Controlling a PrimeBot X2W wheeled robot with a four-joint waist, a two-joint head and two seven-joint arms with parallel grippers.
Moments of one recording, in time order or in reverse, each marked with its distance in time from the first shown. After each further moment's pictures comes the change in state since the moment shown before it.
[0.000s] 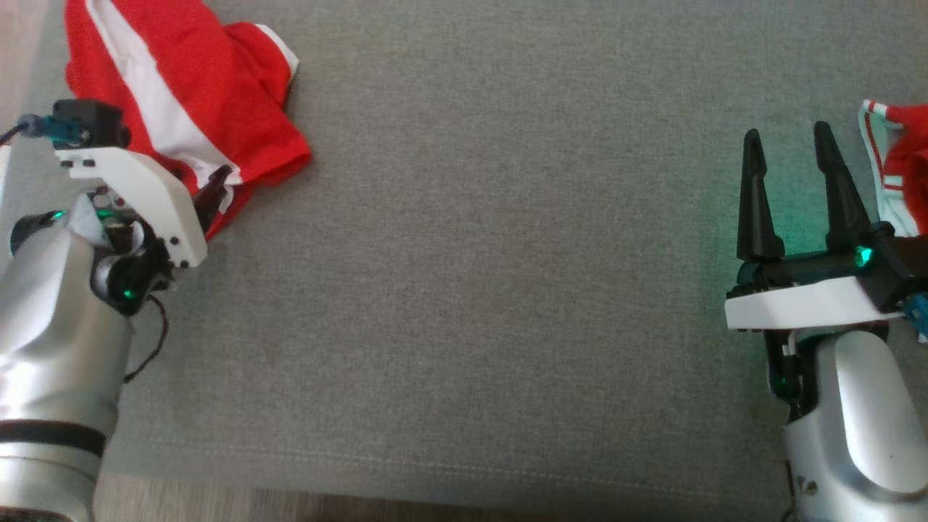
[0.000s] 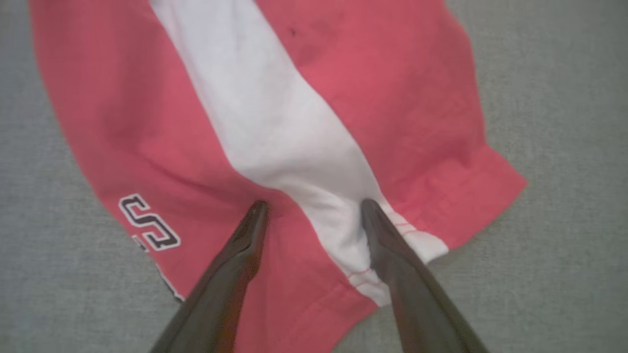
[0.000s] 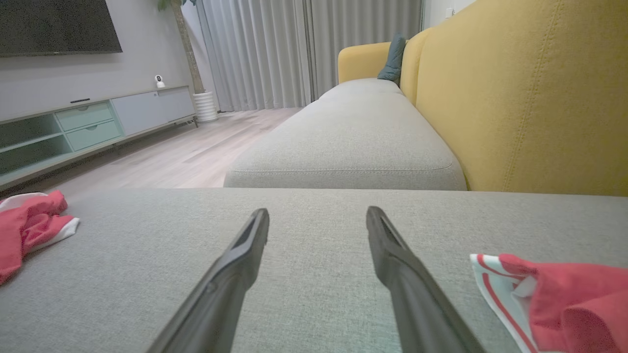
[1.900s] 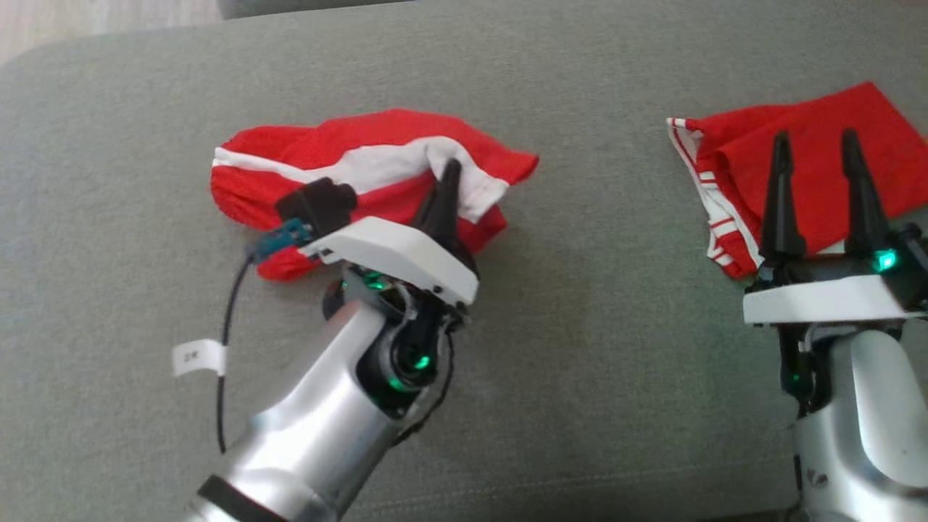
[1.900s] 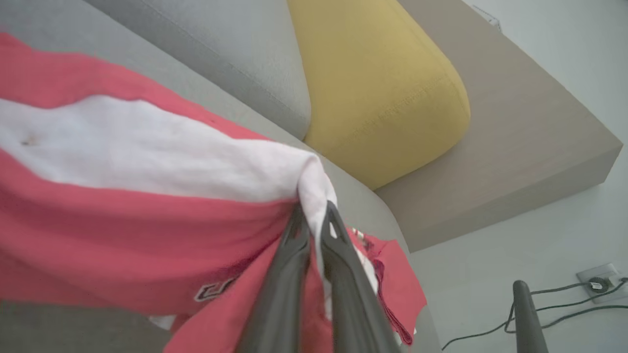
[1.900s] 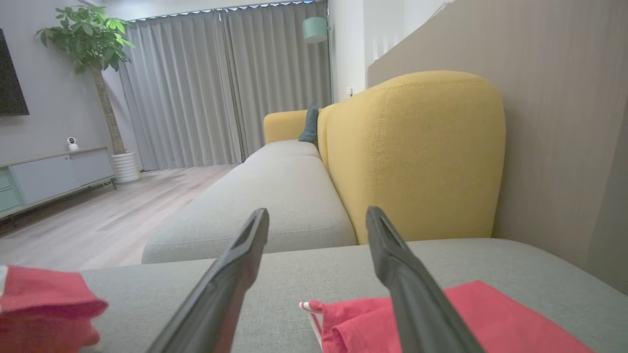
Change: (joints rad) left arm 0.174 -0.280 -0.401 -0.459 -0.600 0.393 -0.585; right arm -0.008 0.001 -0.049 0.051 0.050 0.000 -0.016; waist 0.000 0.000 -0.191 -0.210
